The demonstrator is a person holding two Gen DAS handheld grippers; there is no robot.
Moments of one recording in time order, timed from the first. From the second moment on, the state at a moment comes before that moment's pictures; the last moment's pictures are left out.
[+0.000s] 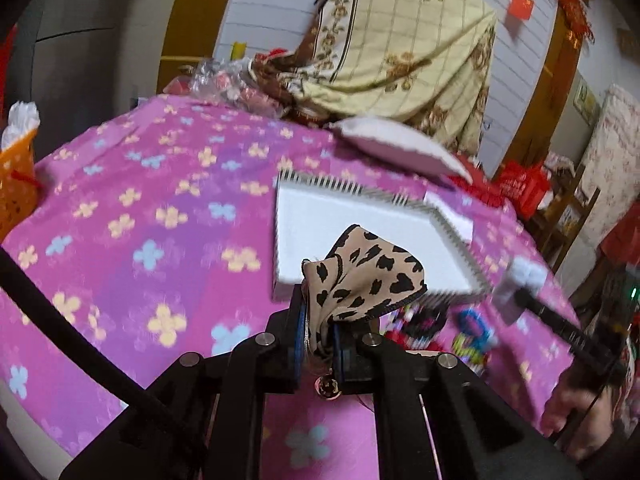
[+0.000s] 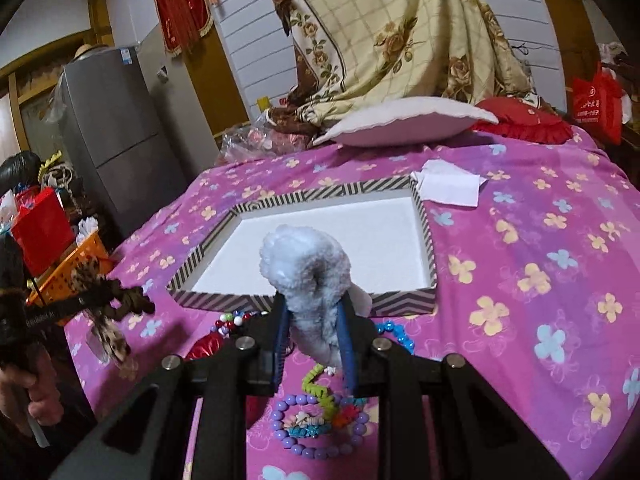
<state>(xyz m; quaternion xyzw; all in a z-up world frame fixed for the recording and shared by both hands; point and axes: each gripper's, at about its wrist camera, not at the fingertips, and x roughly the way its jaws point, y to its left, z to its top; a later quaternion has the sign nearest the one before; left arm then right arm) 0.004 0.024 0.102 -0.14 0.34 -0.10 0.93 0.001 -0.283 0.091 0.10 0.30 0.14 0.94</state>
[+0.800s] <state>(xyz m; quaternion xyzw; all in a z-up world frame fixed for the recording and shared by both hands) 0.156 -0.013 0.037 -0.10 0.41 -0.07 0.90 0.120 -0.281 0.045 0.12 0.38 0.04 0.92</state>
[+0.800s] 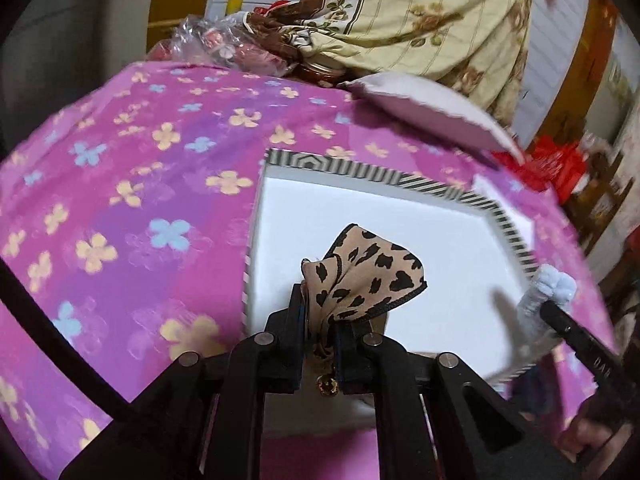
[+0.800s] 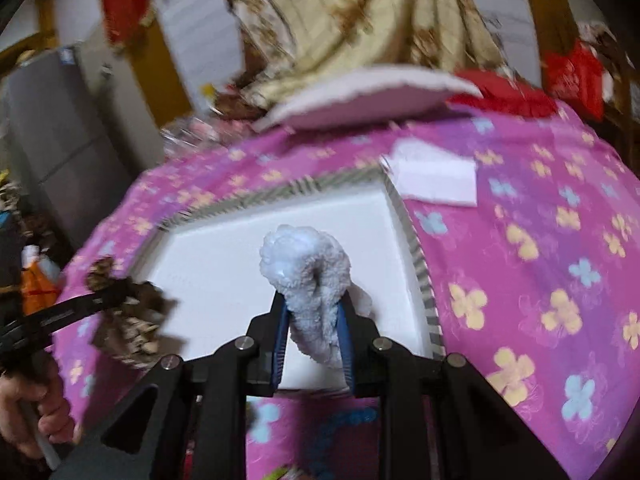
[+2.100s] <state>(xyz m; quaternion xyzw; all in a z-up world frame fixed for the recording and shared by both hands) 0.041 -0.068 0.042 0.00 0.41 -0.30 0.86 0.019 -0.249 0.055 0.07 0.38 0.07 0.92</state>
